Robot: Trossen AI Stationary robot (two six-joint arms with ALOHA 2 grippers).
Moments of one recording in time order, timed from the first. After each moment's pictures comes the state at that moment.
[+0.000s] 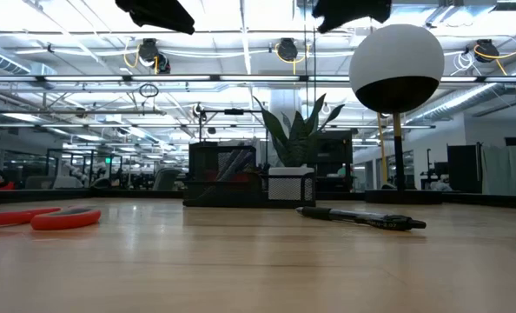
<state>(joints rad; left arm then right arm) -0.21 1.11 0.95 -0.37 -0.50 -0.02 0.35 1.45 1.29 -0.70 0.50 0.56</state>
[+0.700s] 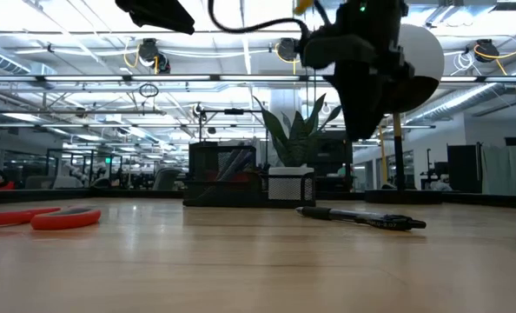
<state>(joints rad) -0.21 1.11 0.95 -0.37 -0.50 -0.03 0.25 1.88 1.49 -1.21 0.28 0.99</state>
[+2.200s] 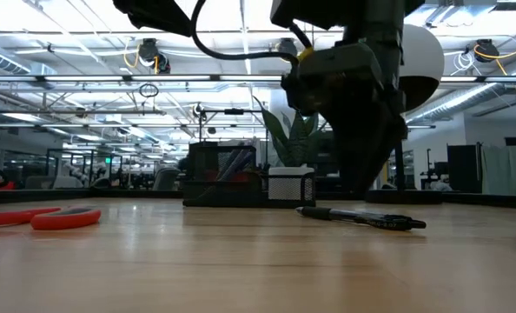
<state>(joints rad) -0.21 1.11 0.95 -0.39 -0.50 -0.05 0.25 1.91 1.29 -0.75 -0.03 0.89</state>
